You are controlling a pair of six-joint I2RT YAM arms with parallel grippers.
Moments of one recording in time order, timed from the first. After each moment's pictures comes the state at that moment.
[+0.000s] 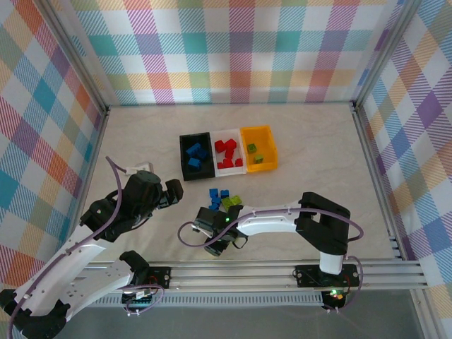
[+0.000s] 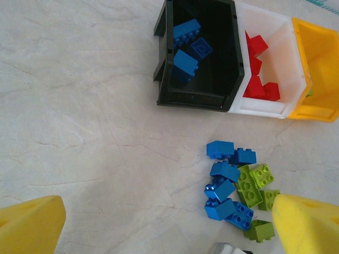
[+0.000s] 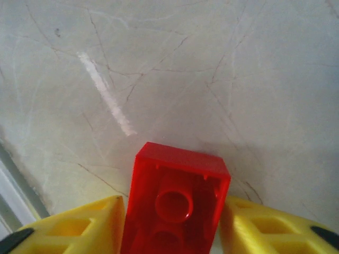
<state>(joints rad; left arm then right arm) -0.66 0.77 0.94 -0.98 -0.34 -0.79 1.27 1.83 1.11 -0.55 -0.02 0.20</state>
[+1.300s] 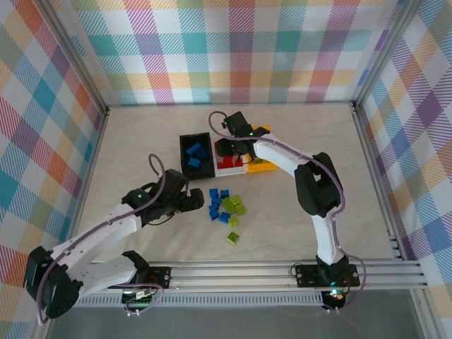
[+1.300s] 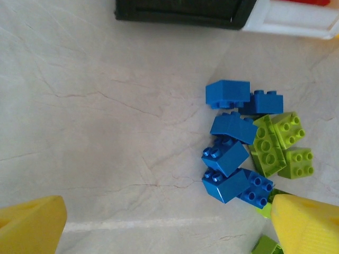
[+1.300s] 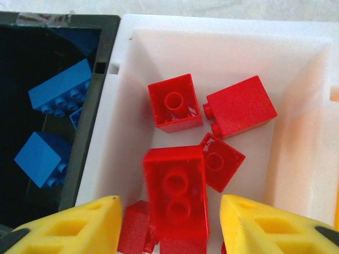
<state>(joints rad) -0.67 1.06 0.77 -0.72 -0.12 -0.79 0.64 2.09 1.70 -0.51 -0.02 0.34</state>
